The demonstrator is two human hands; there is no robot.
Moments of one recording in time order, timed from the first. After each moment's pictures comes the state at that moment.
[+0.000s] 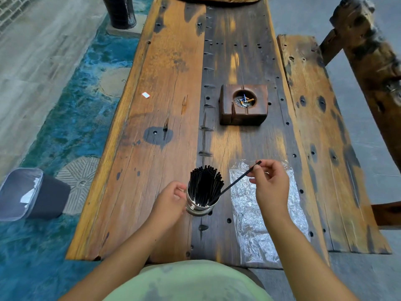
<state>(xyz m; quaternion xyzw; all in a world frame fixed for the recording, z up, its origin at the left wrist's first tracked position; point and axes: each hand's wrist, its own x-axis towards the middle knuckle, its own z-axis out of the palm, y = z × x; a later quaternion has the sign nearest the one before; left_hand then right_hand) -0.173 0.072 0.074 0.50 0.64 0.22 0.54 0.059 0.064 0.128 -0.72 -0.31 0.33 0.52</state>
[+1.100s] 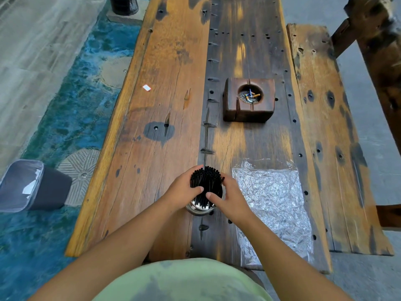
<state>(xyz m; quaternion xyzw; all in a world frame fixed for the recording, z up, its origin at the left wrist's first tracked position) -0.152 0.127 0.027 0.57 0.54 0.17 0.60 0.025 0.071 0.044 -0.68 -0.52 0.48 0.22</state>
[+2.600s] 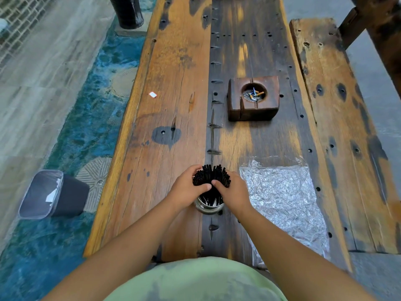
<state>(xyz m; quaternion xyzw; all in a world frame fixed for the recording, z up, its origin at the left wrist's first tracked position) -0.151 0.122 0.055 0.55 0.59 0.17 0.56 0.015 0.093 0.017 -0.72 -0.50 0.40 0.27</state>
